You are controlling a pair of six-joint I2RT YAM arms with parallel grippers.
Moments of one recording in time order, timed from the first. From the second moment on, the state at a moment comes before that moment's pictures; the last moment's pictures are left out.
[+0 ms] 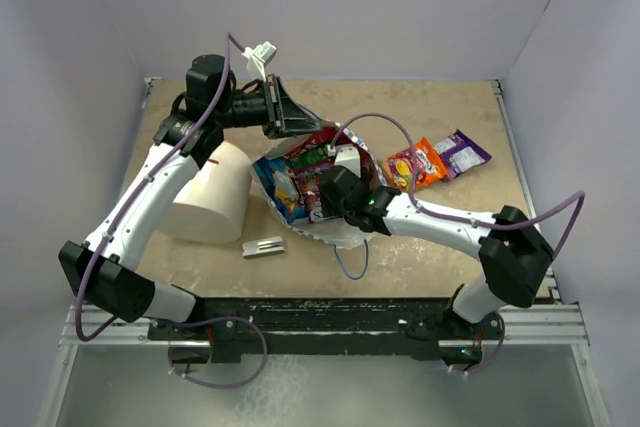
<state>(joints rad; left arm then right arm) -0.40 1.41 1.49 -0.33 0.84 -0.94 0.93 1.53 1.03 -0.35 0.54 0.54</state>
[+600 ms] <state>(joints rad) -0.40 1.42 1.49 -0.33 0.84 -0.94 0.92 1.67 1.06 -0.26 0.55 0.51</state>
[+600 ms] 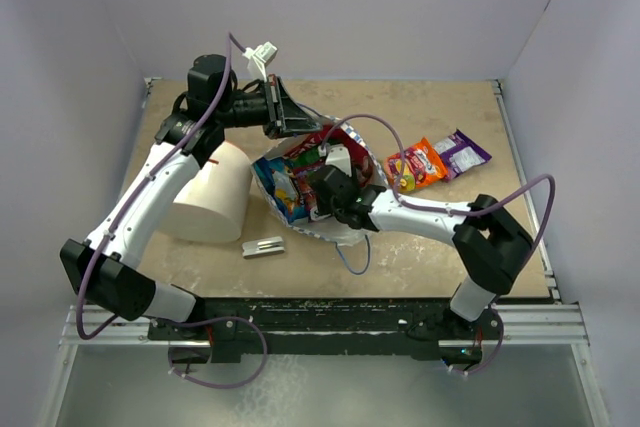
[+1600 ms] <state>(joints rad) -0.40 1.42 1.49 -0.41 0.82 -0.93 0.92 1.34 1.15 -0.46 0.35 0.45</state>
